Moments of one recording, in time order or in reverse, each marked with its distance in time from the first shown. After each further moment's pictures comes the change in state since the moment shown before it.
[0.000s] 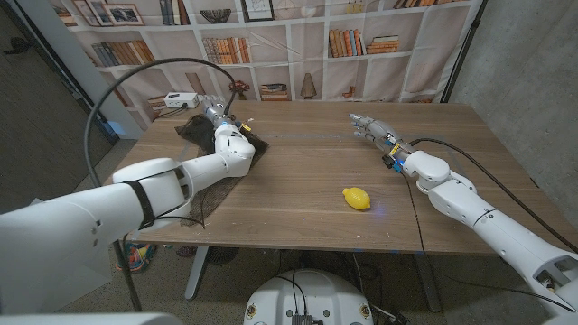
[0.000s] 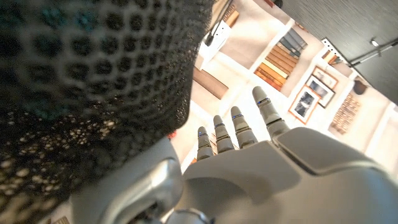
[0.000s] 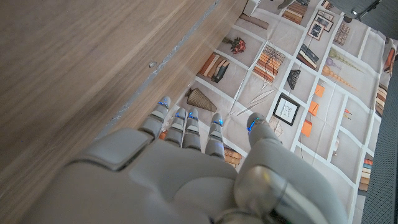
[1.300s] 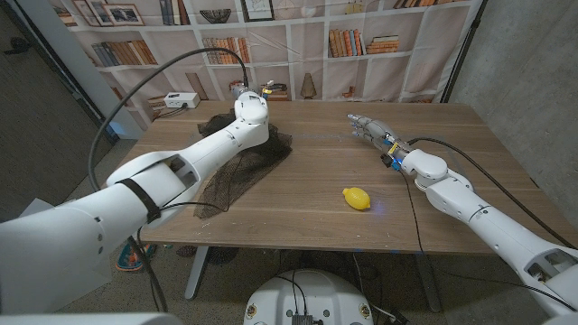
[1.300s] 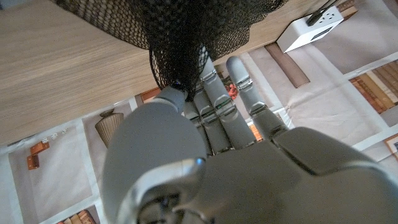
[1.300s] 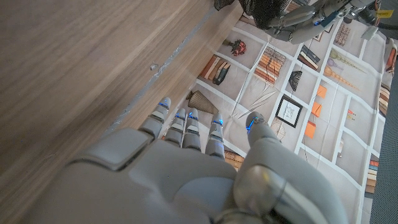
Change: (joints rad) left arm -0.050 -0.123 -0.268 -0.142 0.066 -0.241 -0.377; left_hand 0.453 0.065 0.298 -0.210 -0.095 0.776 0.038 0.034 0.093 0.822 -0.137 0.252 0.234 0.874 -0.204 0.131 0.375 0.416 -0.221 0.371 0.011; right arm 0.043 0.026 -0.016 0.075 0.007 0.013 0.040; right_hand 0.013 0.005 0.007 -0.007 0.004 0.004 -0.004 0.000 0.000 0.000 0.000 0.000 0.000 -0.004 -0.004 0.000 0.000 -0.005 -0.005 0.000 0.000
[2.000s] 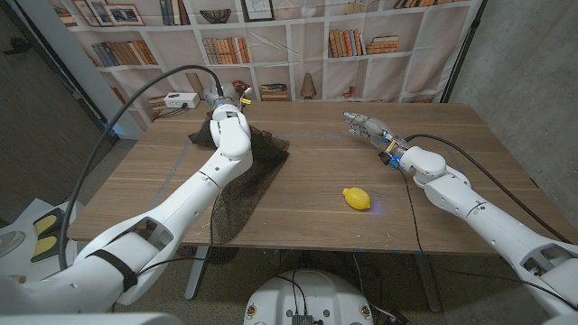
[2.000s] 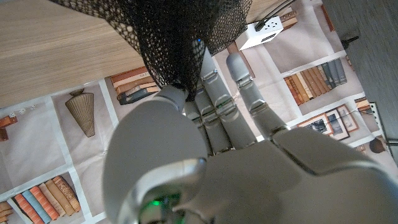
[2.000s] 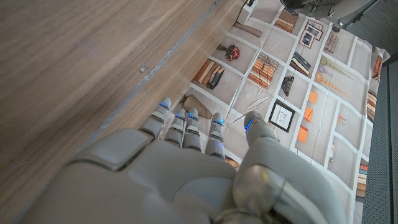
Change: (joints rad) left arm 0.382 0.144 -0.336 -0.576 0.423 0.117 -0.184; left_hand 0.009 0.051 0.025 0.025 0.004 0.085 0.065 0.153 0.066 0.097 0.049 0.189 0.136 0.159 -0.031 0.202 0.132 0.111 0.019 -0.031 0.023; right arm 0.031 0.016 -0.013 0.035 -0.006 0.029 0.041; right_hand 0.006 0.006 0.008 0.000 0.005 0.000 0.000 0.000 0.000 0.000 0.000 0.000 0.000 -0.005 -0.005 0.000 -0.003 -0.007 -0.007 0.000 0.000
